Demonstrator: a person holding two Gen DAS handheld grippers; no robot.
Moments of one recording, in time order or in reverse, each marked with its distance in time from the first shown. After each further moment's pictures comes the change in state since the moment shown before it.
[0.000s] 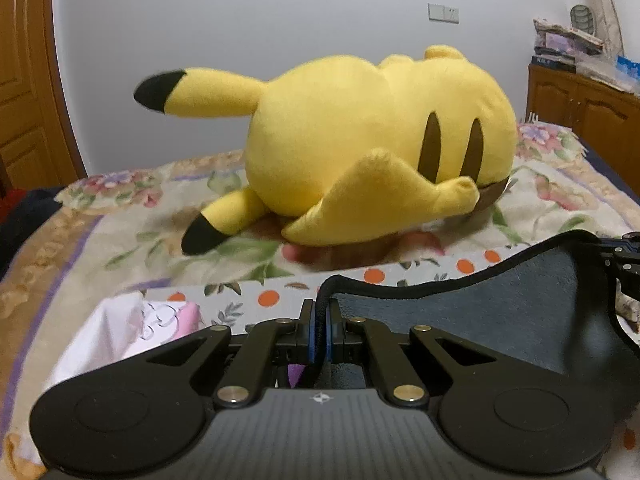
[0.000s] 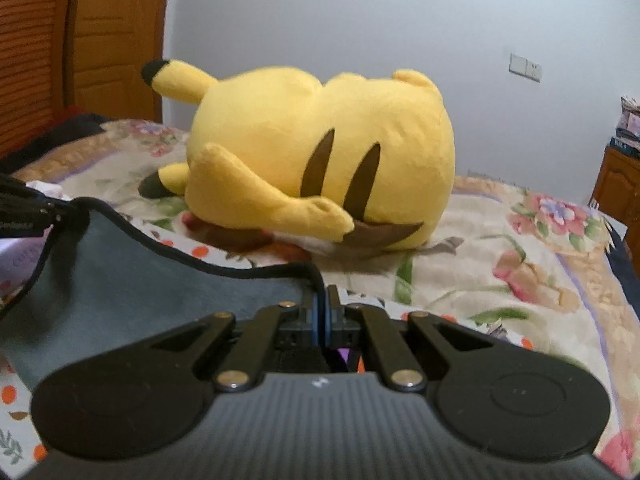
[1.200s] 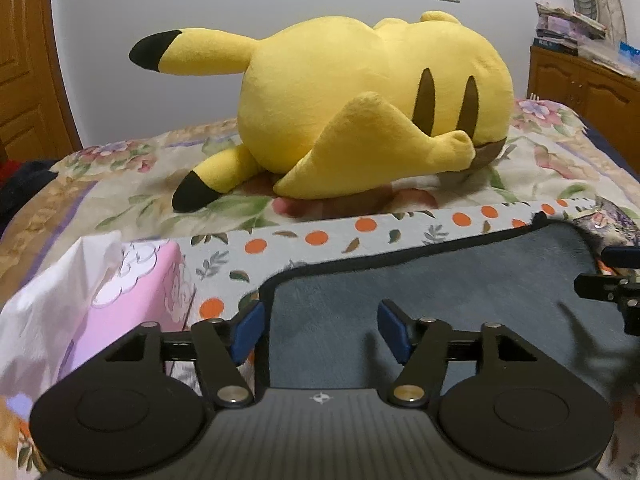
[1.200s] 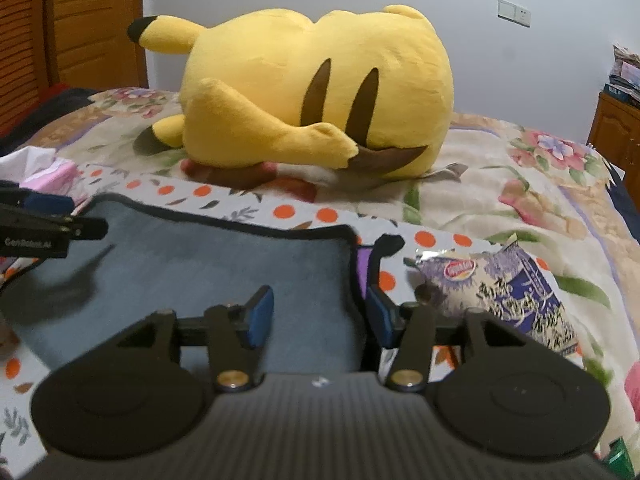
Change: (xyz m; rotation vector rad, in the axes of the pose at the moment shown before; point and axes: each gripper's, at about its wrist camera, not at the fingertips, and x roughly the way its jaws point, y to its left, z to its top) left arm -0.001 -0.010 -0.031 -0.013 0.059 -0.008; right arm -0.008 0.013 -0.029 0.073 0.116 0.004
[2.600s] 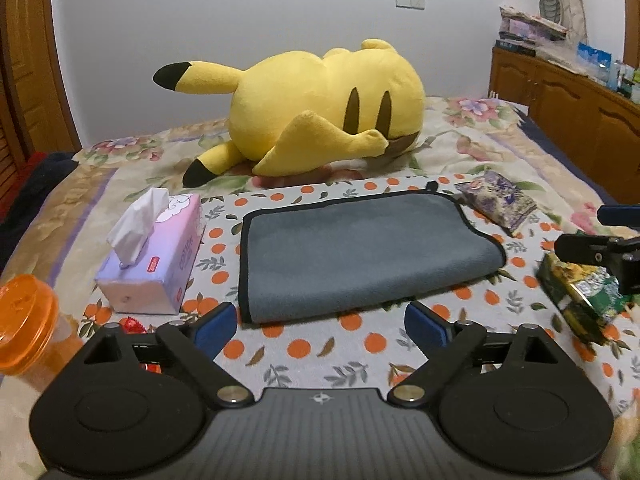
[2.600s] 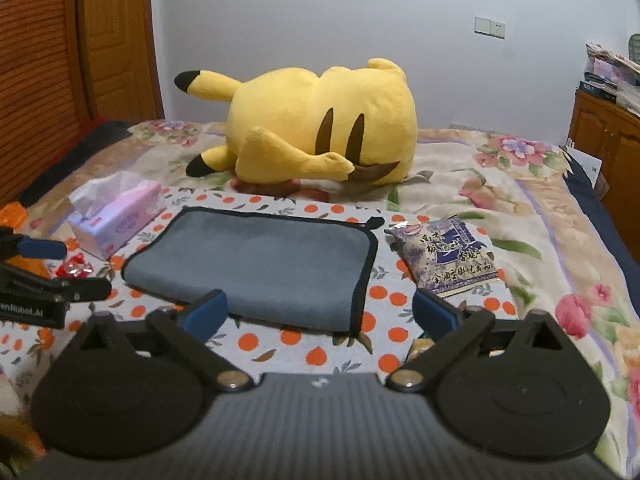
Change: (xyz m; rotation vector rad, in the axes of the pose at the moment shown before) left arm -0.179 -0.032 -0.051 0.013 0.019 -0.065; right arm -0.164 0.006 -0.026 0.073 -0.047 0.027
